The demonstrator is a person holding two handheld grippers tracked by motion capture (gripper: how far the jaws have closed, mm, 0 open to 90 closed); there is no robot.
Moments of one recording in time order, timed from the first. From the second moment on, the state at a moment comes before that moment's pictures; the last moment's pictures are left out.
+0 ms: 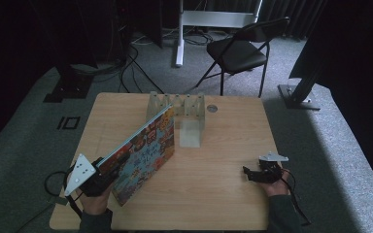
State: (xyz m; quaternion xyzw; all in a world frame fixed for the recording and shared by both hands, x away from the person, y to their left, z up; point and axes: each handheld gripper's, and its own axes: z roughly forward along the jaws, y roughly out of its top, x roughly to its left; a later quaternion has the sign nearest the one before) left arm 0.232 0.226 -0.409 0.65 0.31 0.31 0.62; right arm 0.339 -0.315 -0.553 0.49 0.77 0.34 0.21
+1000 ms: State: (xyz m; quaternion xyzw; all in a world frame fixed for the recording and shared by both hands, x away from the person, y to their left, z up) left arm 0.238 0.214 -0.400 0.64 0.32 0.35 0.60; right arm 0.339 -0.315 -0.553 0.49 0.77 0.34 0.21
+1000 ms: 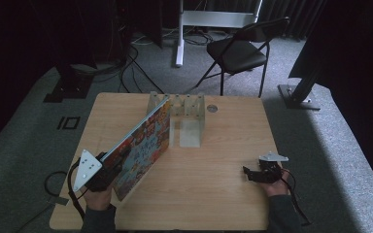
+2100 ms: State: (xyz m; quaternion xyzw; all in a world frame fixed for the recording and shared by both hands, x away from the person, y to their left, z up) left arm 0.249 0.212 -0.400 0.63 0.34 0.36 0.59; right arm 0.339 -0.316 -0.553 0.49 0.77 0.34 0.21
